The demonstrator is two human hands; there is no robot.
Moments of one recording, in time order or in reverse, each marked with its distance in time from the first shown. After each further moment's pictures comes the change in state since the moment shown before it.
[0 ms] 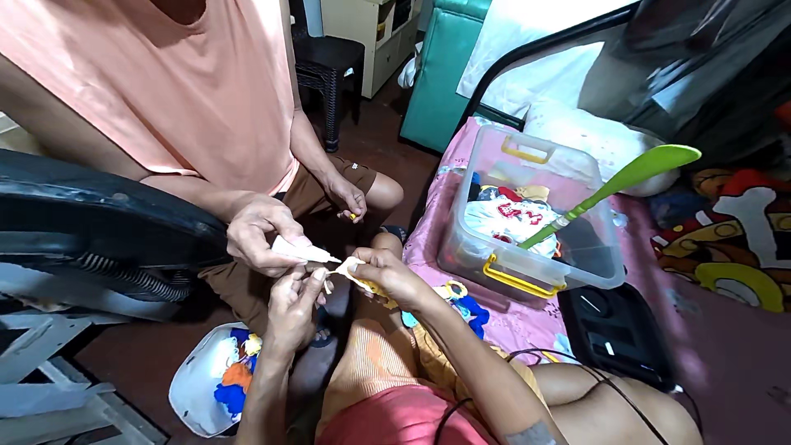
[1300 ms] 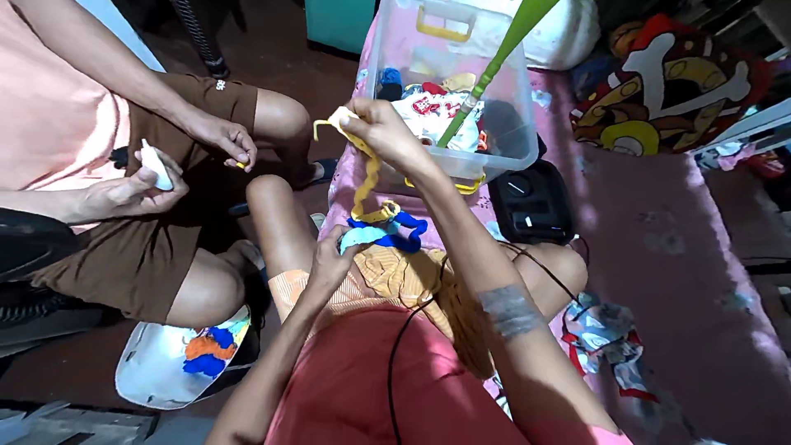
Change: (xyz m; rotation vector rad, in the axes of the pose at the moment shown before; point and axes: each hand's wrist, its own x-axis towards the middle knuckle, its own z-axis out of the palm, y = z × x) left_hand -0.056 -0.097 0.134 0.311 -0.533 -0.271; right_hand -0.045 -0.010 -0.144 -0.490 0.521 -0.099
